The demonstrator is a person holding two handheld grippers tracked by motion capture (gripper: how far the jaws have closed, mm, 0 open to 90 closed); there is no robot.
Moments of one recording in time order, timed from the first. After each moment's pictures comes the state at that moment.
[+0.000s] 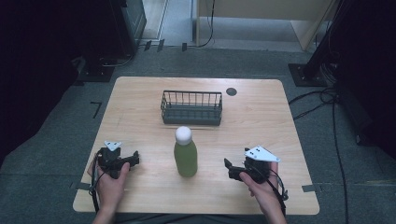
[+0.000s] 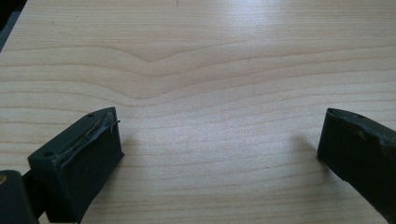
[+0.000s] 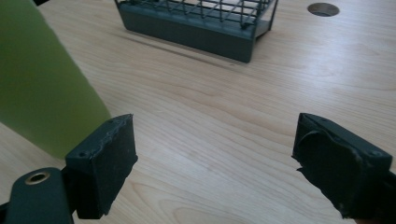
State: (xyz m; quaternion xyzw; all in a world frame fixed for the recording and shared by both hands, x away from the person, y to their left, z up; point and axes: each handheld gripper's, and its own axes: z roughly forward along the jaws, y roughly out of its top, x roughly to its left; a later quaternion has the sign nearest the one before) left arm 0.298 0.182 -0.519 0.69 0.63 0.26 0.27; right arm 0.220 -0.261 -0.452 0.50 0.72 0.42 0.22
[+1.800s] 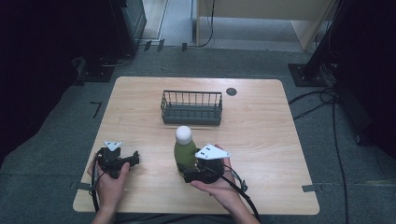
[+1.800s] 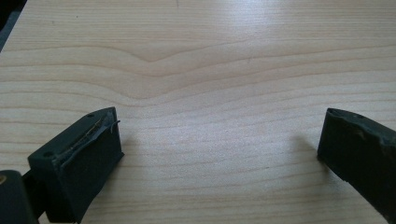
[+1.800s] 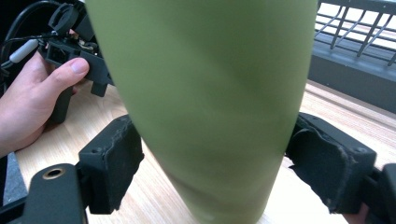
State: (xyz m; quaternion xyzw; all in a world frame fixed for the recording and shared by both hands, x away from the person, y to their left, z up) left arm 0.298 0.182 -0.519 0.69 0.63 0.26 0.27; right arm 0.232 -0.142 -0.441 0.40 0.77 0.48 0.14
